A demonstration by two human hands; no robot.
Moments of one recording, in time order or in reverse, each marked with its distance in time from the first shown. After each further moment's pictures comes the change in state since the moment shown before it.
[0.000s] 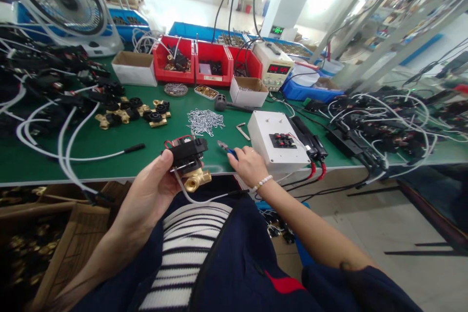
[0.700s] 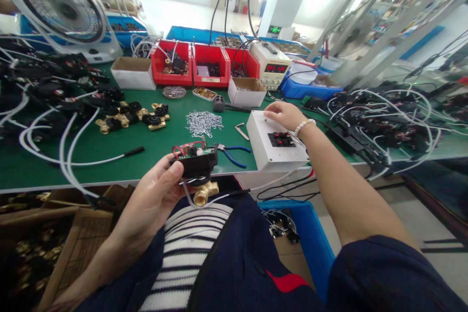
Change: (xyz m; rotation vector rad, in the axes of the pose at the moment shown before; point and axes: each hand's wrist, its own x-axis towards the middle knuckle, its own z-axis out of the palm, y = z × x) left_hand -0.008 0.004 0.013 0.075 -0.098 -0.052; right_hand 0.097 0.091 -0.107 0.042 0.159 0.080
